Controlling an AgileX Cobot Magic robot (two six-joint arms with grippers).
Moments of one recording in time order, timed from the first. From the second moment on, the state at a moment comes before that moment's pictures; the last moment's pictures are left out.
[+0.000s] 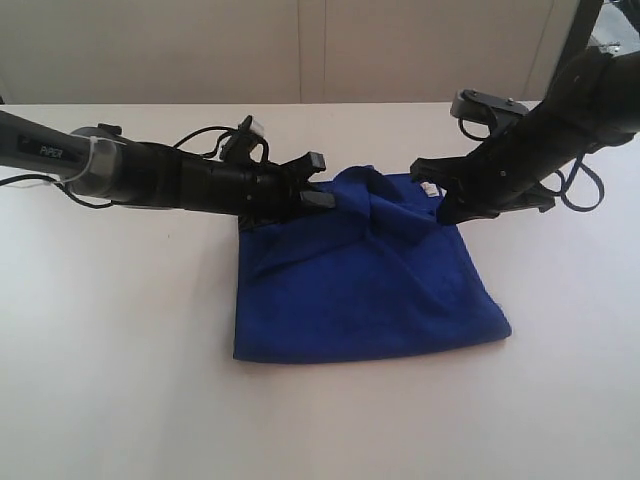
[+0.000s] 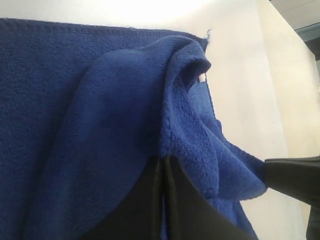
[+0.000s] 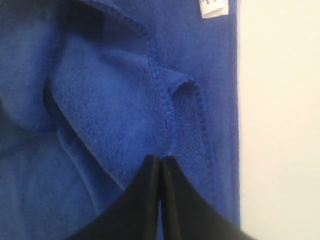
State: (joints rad) left arm -0.43 2.26 -1.44 -1.79 0.67 1.11; right arm 0.00 1.95 -1.27 0.53 0.62 -0.25
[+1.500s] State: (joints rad) left arm -0.39 1.50 -1.20 -1.04 1.23 1.02; right arm 0.00 1.11 -1.02 0.44 0.77 -0.43
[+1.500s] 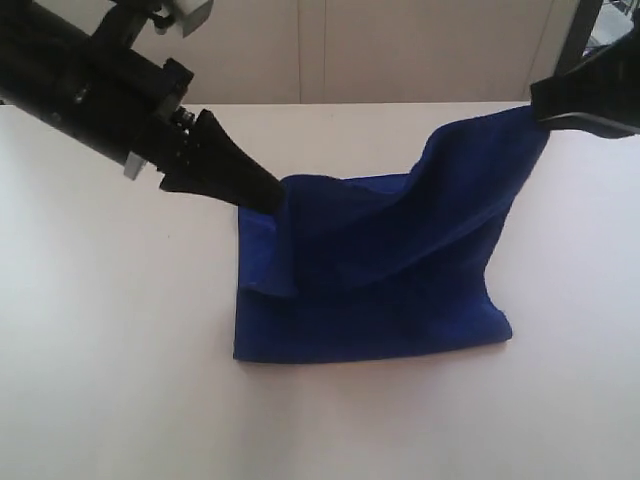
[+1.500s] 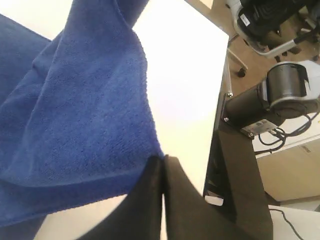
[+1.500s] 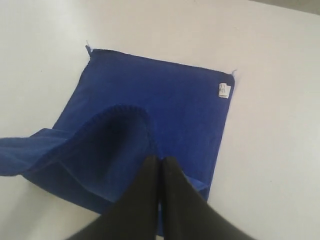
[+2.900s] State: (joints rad) left arm -0.58 1.03 -0.88 -1.05 1.12 0.81; right arm 0.00 0.63 -0.89 0.44 1.06 -0.44
